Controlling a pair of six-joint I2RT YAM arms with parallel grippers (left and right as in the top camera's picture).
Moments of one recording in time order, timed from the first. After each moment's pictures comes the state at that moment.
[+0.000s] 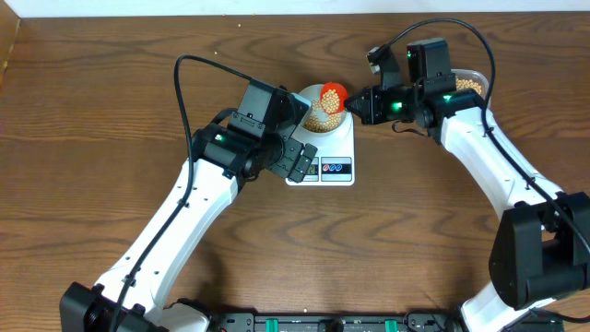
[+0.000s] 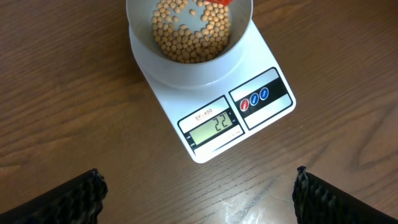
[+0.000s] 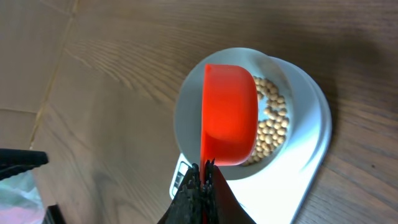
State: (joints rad) left arm -0.46 1.47 1.26 -0.84 0.10 0.06; right arm 0.25 1.79 1.33 -0.40 -0.66 0.21
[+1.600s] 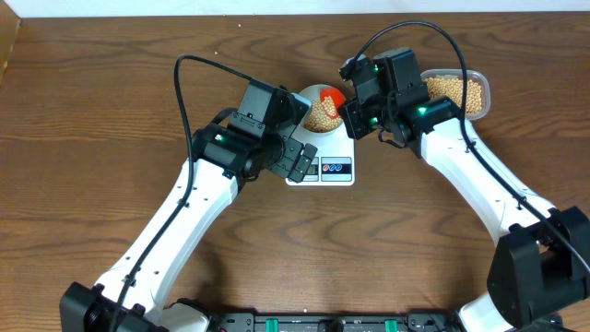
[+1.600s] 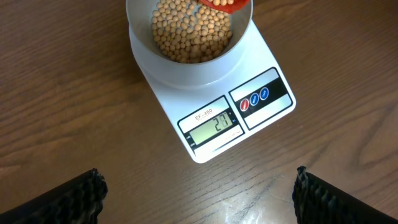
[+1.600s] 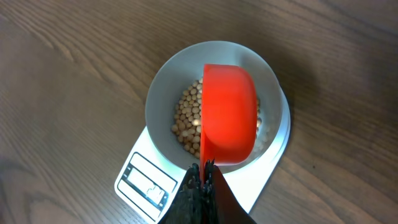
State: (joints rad) left arm -0.46 1.47 1.26 -0.84 0.10 0.06; right arm 0.40 1.73 1.33 -0.47 -0.32 0.01
